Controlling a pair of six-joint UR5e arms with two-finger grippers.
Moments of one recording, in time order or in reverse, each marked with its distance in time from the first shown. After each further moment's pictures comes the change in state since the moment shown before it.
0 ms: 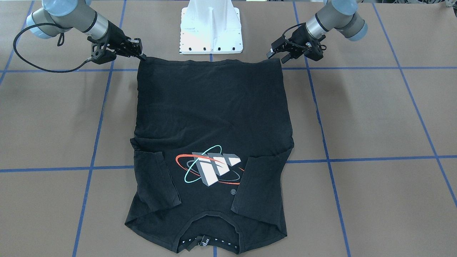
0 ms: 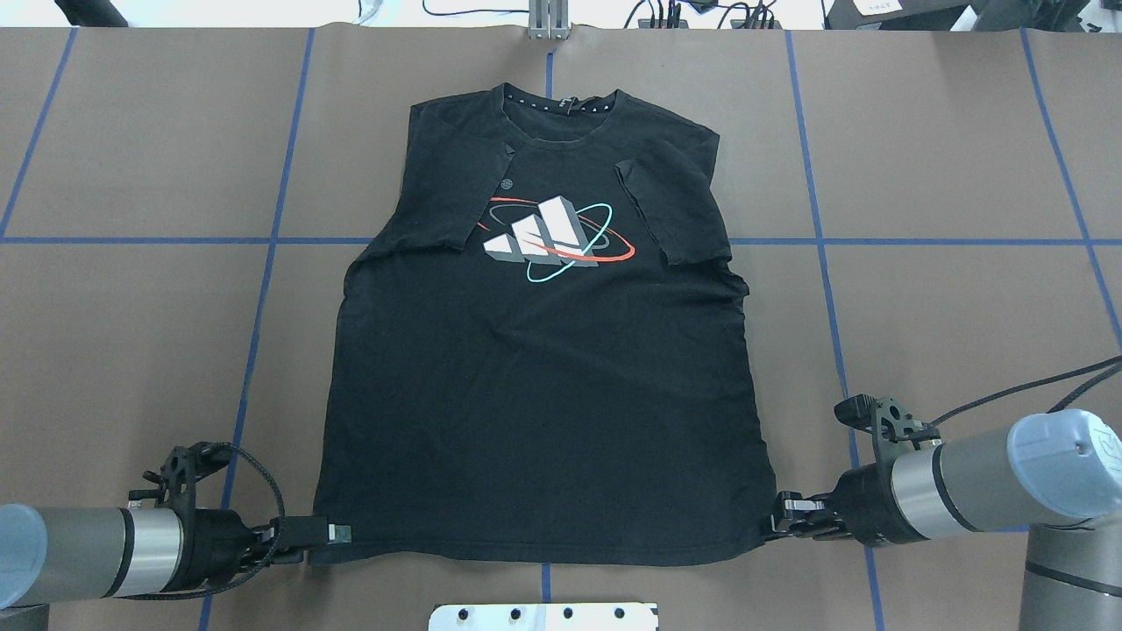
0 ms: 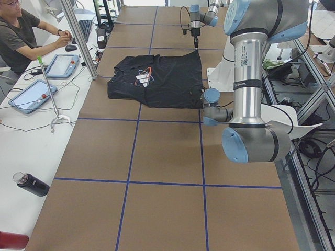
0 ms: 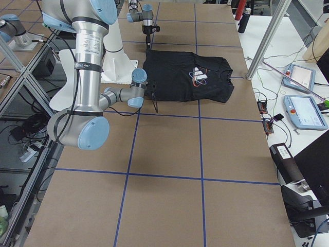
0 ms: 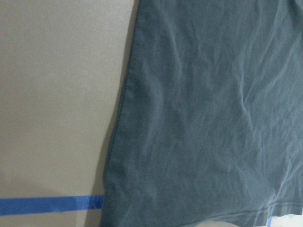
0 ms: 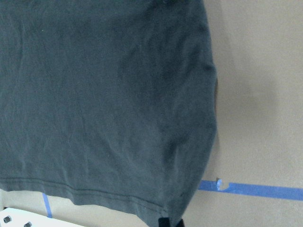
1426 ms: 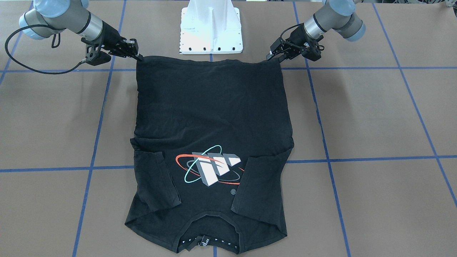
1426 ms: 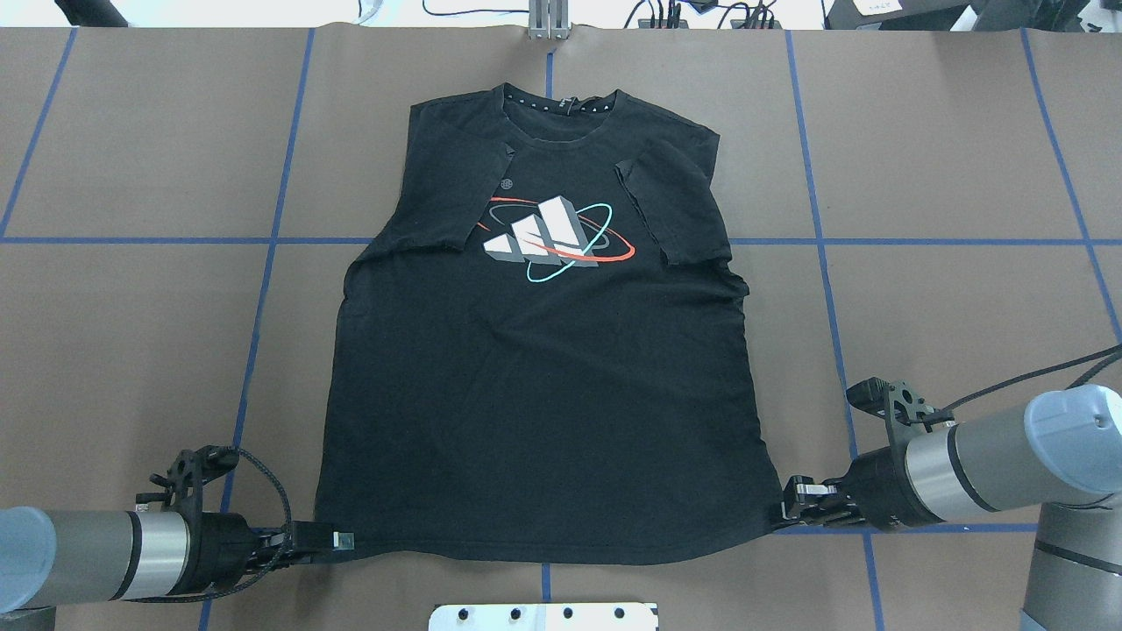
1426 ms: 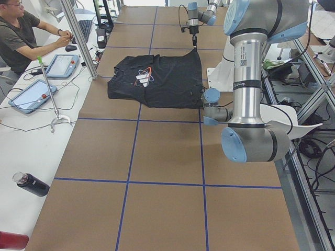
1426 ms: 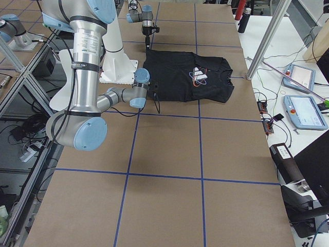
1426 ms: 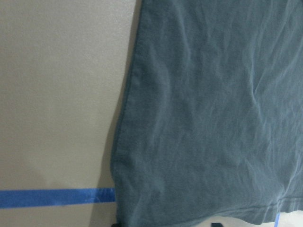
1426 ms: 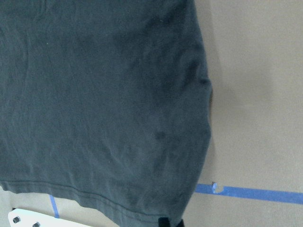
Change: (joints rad) left arm 0.007 -0.010 0.005 0.005 -0.001 0.000; right arm 0.055 -0.003 0.002 0.000 0.067 -0.001
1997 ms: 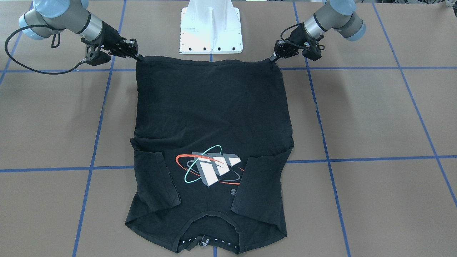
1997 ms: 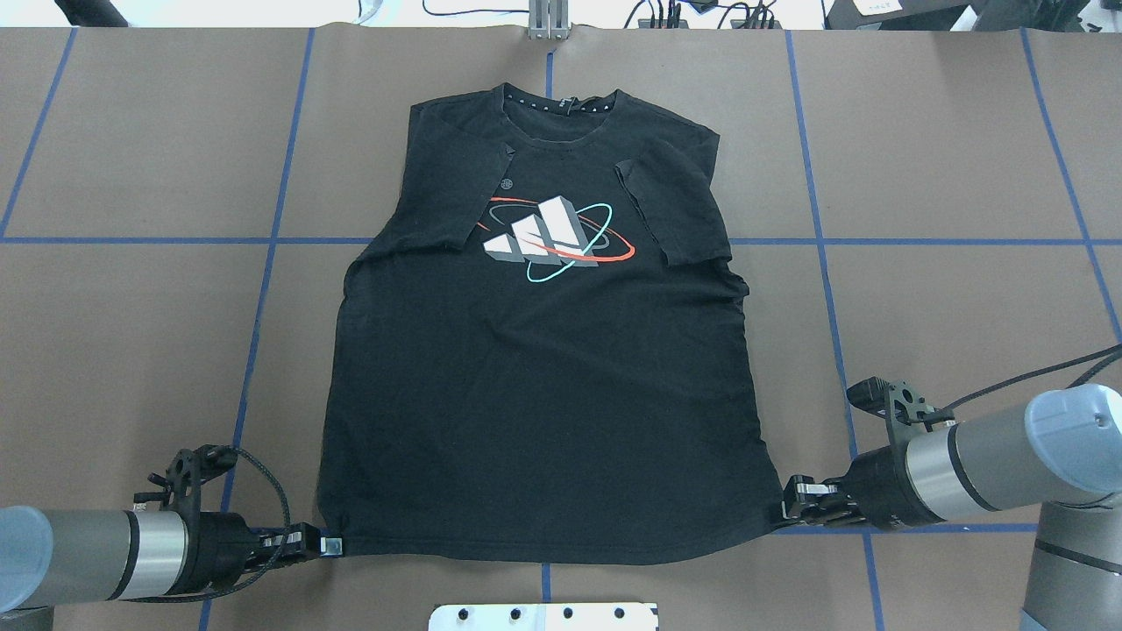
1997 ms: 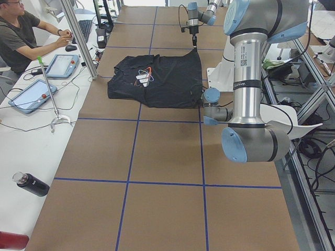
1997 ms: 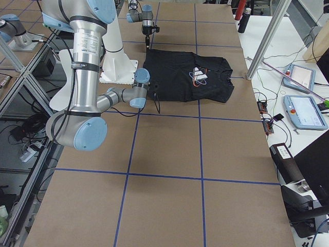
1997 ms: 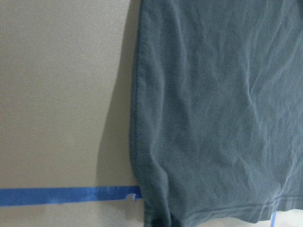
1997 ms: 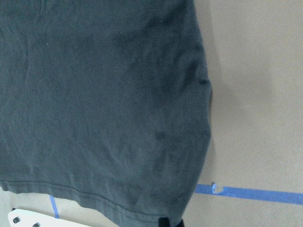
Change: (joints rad) left arm -0.002 0.005 -0.007 0.000 -0.004 0.000; right arm 0.002 0.000 0.000 0.000 0.002 0.000
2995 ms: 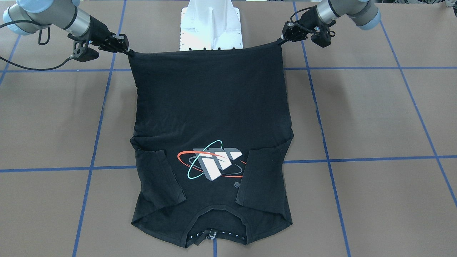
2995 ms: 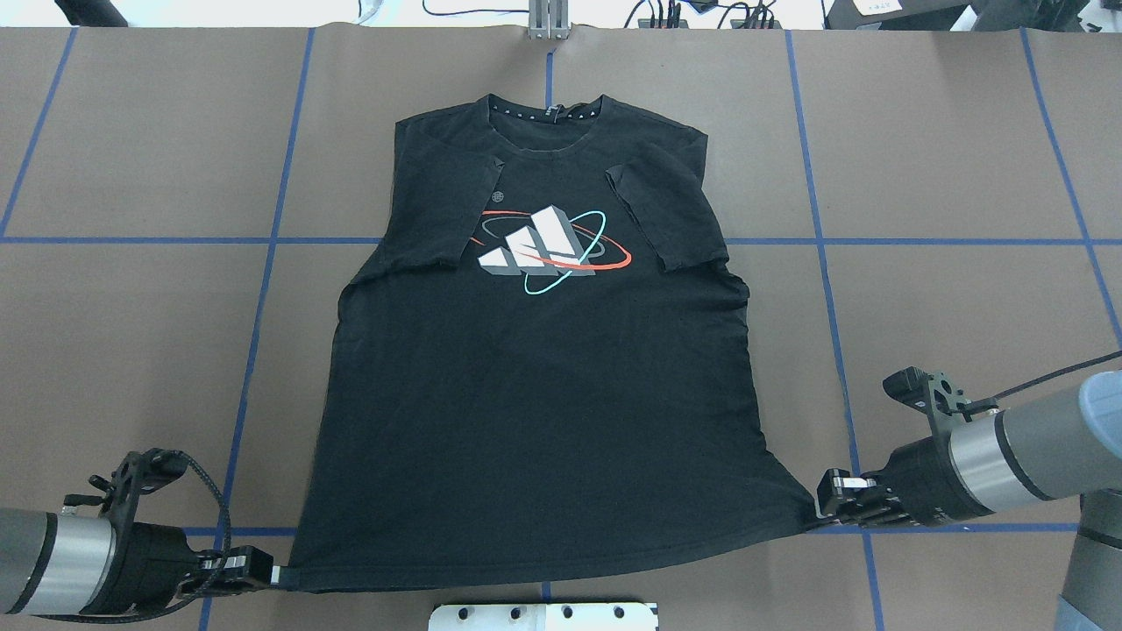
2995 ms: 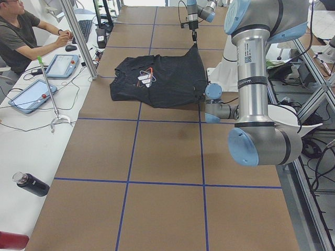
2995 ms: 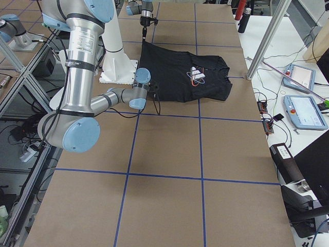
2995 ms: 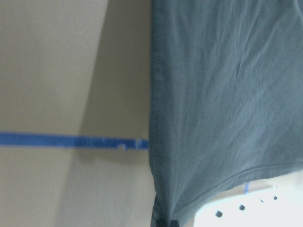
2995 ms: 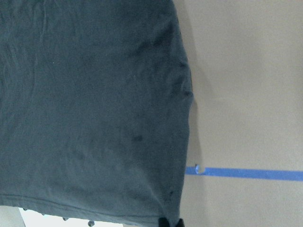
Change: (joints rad) left arm -0.045 0.129 -0.175 -0.008 -0.184 0.026; right arm 0.074 -0.069 0.058 0.006 0.144 0.017
